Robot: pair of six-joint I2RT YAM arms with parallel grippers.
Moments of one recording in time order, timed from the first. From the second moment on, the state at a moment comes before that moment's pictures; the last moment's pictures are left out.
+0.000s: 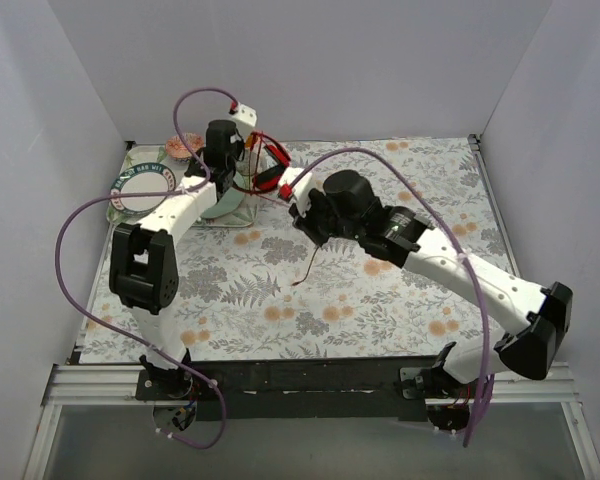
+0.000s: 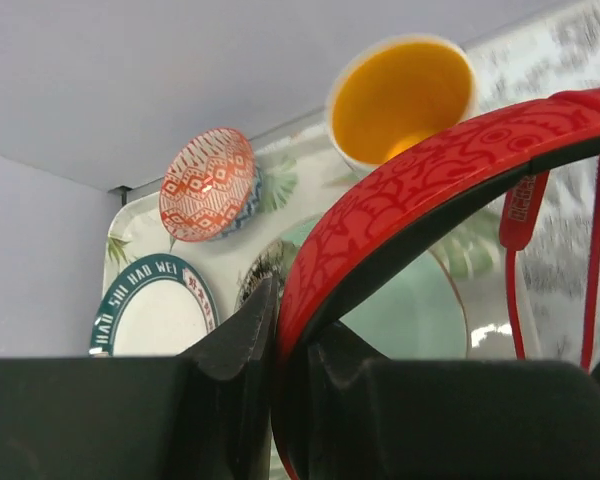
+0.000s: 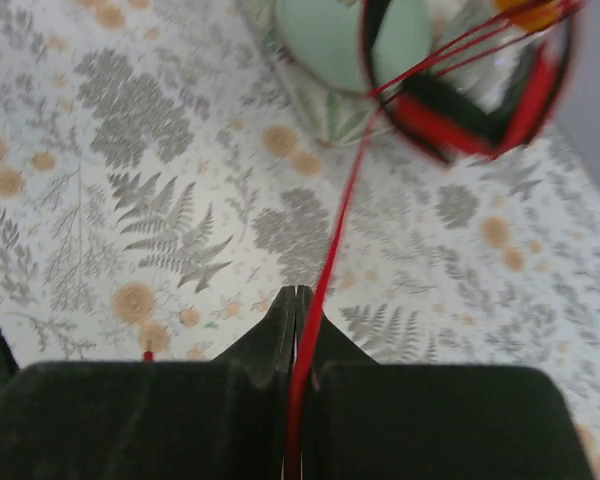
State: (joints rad) left arm -0.29 1.87 1.57 -0.05 -0.37 0.35; right arm 0.95 1.41 1.36 -0.46 -0.10 -0.22
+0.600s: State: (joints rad) left arm -0.68 1.45 1.27 -0.15 -0.26 0.58; right arm 0.56 1.48 1.74 -0.59 0.10 -0.37
